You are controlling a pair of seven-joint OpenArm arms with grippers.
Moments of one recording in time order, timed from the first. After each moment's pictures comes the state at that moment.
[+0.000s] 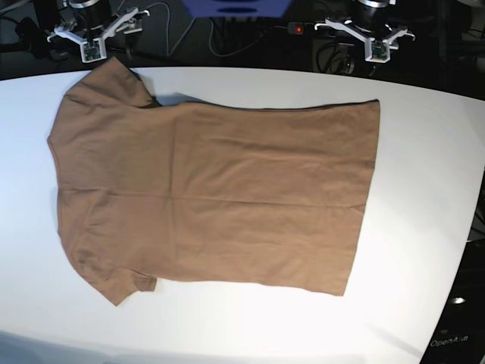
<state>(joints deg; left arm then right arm) 50.1 -7.8 -3.3 99.9 -4.0 1.2 -2.2 -55.8 8.4 10.0 110.0 -2.2 6.6 -12.4</state>
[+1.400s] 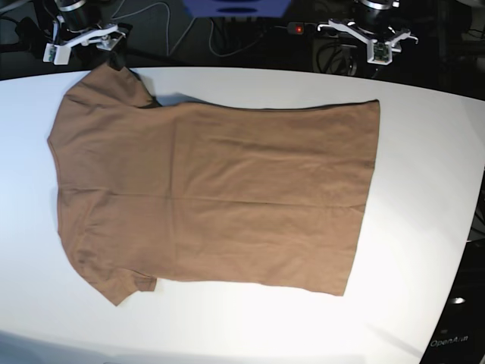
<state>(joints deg) 49.8 -9.2 -3.4 99.9 -3.8 1.2 -2.2 -53.1 7.8 18.5 103.9 36.5 11.1 -16.3</state>
